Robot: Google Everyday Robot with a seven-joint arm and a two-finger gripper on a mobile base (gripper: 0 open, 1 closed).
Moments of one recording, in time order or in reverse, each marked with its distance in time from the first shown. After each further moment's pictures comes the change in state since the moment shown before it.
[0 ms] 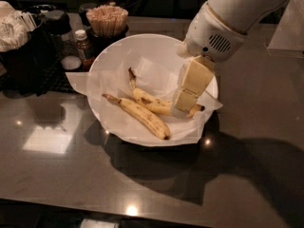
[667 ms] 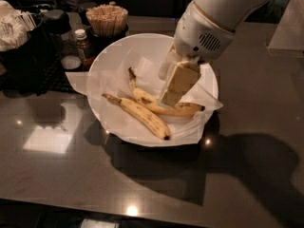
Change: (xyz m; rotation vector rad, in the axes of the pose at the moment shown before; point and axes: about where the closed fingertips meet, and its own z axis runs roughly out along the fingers) arm -0.014 0.011 0.005 -0.061 0.008 -0.090
